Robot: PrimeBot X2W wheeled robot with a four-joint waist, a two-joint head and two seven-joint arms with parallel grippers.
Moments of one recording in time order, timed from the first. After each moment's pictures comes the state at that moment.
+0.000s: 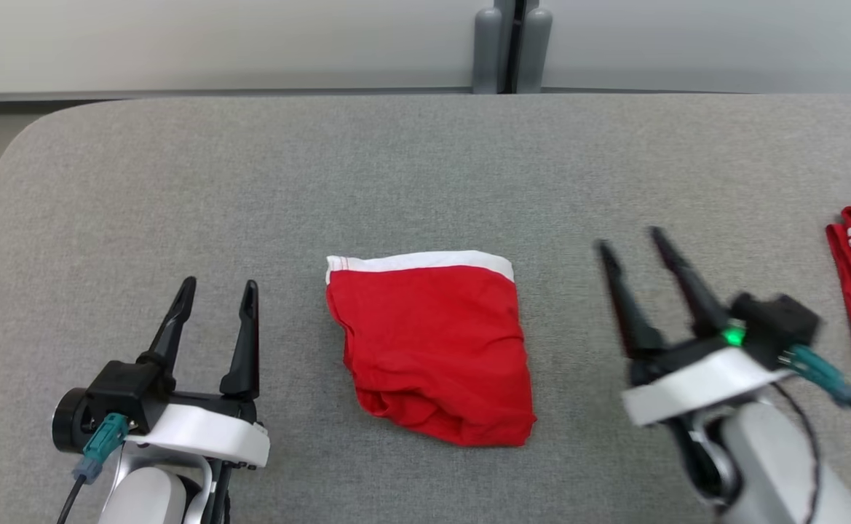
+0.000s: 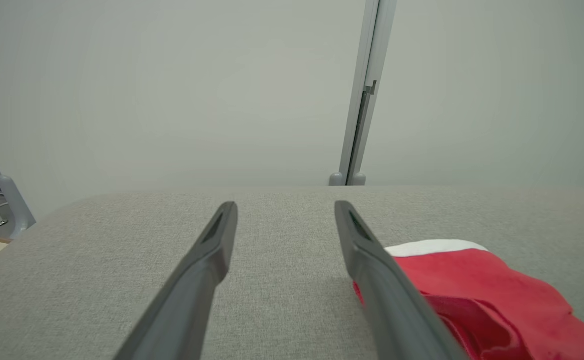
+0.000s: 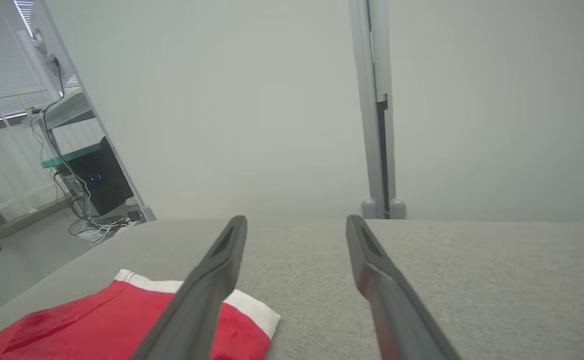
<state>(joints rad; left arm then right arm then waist) -0.17 0.16 -0.19 0.19 -0.31 0.02 -0.26 -0.37 -0.16 0.41 0.32 0.44 0.13 -0.25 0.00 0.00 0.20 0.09</state>
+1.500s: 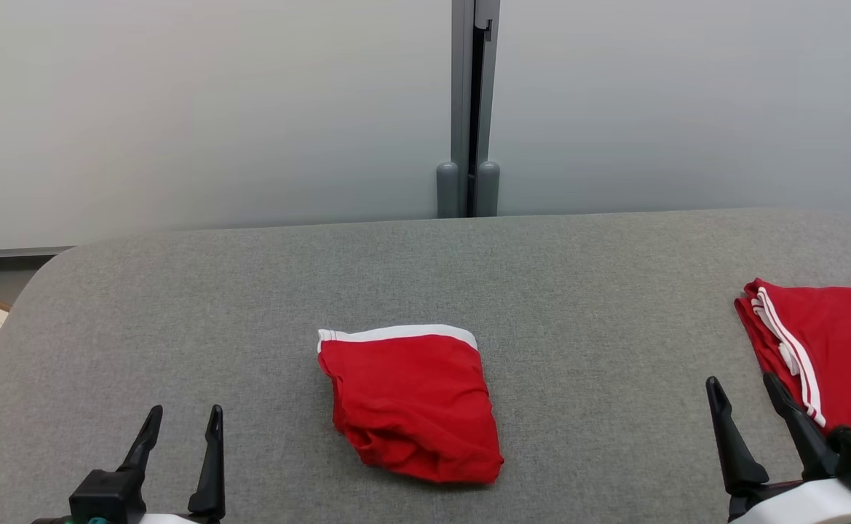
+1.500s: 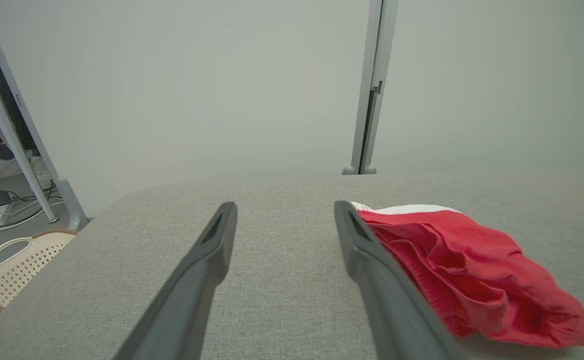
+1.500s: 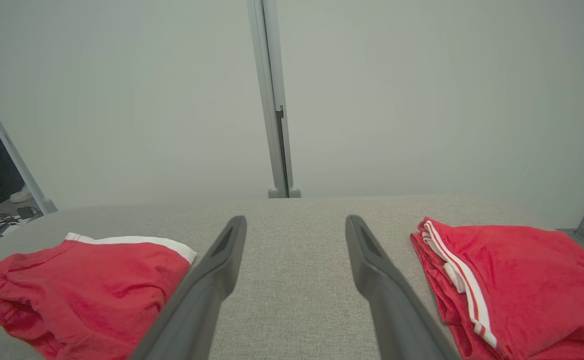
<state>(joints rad) 0.11 0.24 -0.18 0.11 -0.33 0.11 -0.19 0.13 -0.15 0.04 -0.03 0.27 0.13 0.02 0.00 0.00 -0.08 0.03</state>
